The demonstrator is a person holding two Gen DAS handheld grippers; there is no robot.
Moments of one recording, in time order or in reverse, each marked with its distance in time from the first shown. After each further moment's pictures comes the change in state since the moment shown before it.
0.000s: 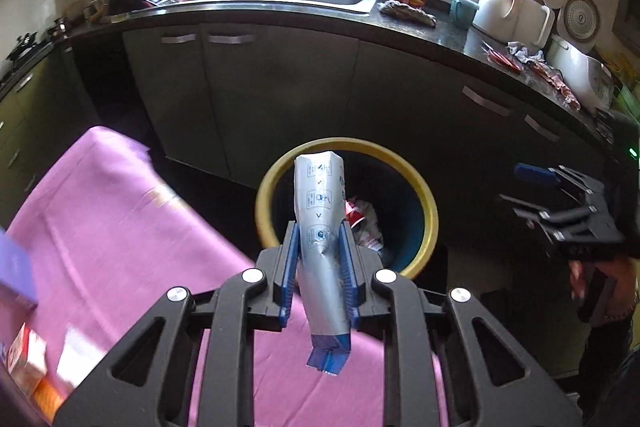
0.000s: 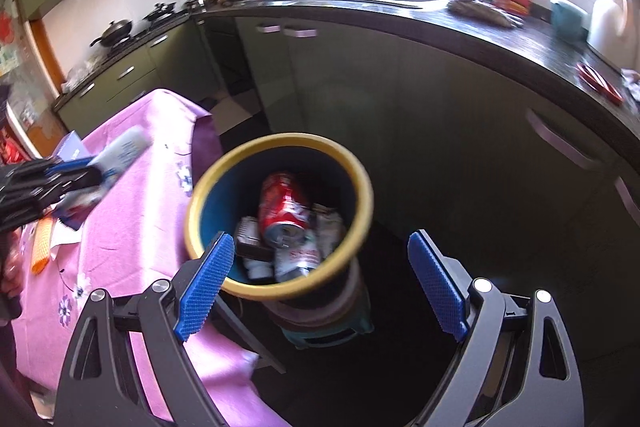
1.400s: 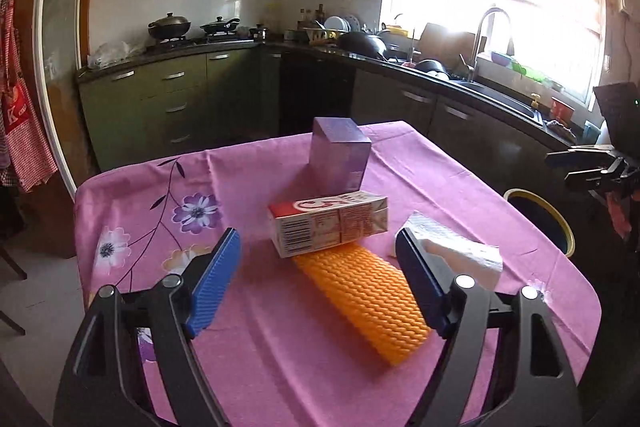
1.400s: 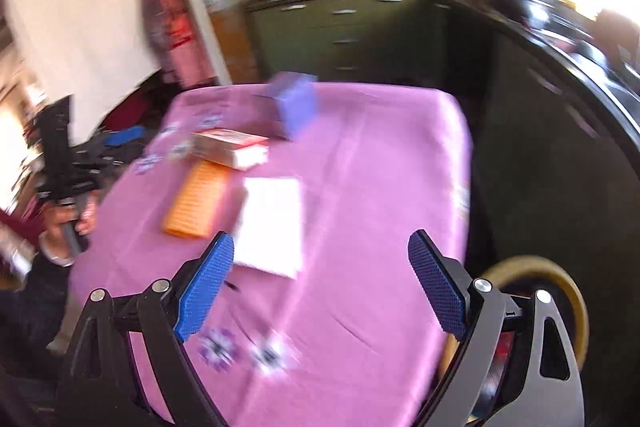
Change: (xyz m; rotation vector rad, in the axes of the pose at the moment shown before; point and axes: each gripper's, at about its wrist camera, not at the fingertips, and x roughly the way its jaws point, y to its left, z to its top) left arm -0.228 0.234 -0.249 -0.384 -0.350 0.427; right arm 0.037 0.302 0.054 -0.621 0.110 0.604
